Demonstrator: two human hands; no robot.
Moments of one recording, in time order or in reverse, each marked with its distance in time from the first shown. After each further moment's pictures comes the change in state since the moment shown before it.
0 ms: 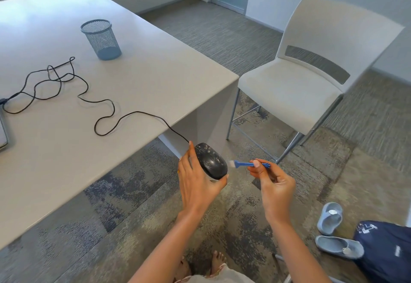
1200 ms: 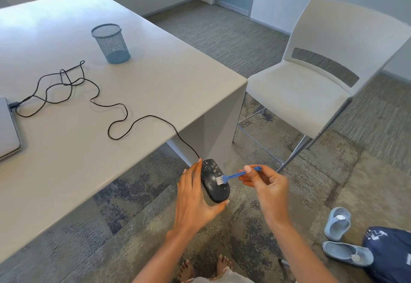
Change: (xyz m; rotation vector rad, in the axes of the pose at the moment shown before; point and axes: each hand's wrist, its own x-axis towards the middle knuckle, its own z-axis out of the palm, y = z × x) left_hand -0.019 -0.041 -0.021 -0.043 -0.108 0.145; right_hand -0.002 -0.001 0.026 0.022 -0.176 0.091
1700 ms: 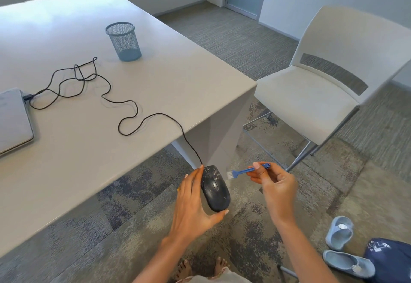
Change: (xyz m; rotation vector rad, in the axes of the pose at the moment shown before) left_hand -0.015 -0.009 -0.015 -0.033 -0.024 0.013; right_hand 0.005 -0.013 0.004 -0.043 0.027 -0.030
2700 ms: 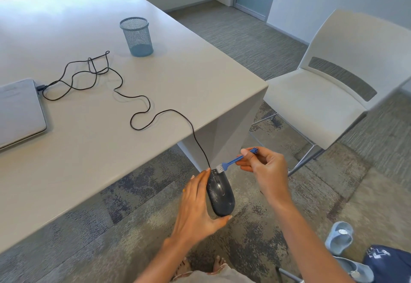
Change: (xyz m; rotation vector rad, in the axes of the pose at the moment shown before) left_hand -0.011 -0.007 -0.009 0.012 -0.016 0.041; right_hand 0.015 -0.029 0.040 -0.174 -0.198 -0.022
